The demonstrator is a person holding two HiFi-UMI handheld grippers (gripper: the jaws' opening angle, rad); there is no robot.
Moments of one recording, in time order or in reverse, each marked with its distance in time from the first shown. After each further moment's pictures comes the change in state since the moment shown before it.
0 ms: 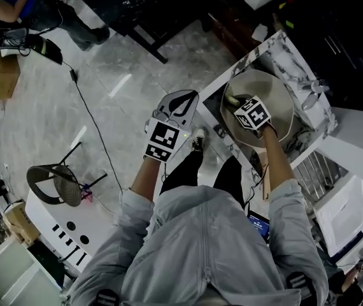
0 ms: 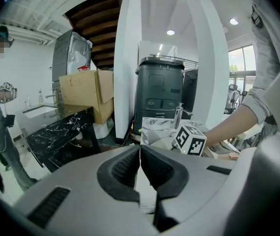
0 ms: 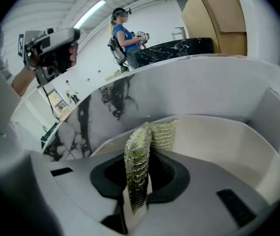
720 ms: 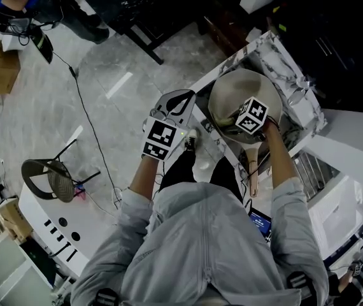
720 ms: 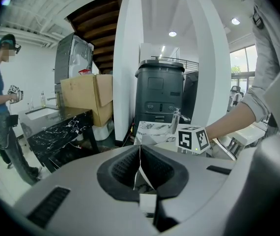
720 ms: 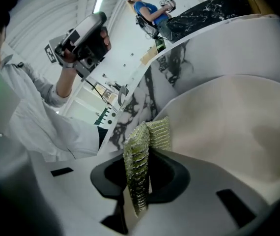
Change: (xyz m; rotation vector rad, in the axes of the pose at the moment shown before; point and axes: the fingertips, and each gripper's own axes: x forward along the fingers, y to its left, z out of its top) left arm -0.004 -0.041 0.021 -0.017 -0.017 0.035; right arm -0.066 0.088 -0.071 -0.052 0.303 0.567
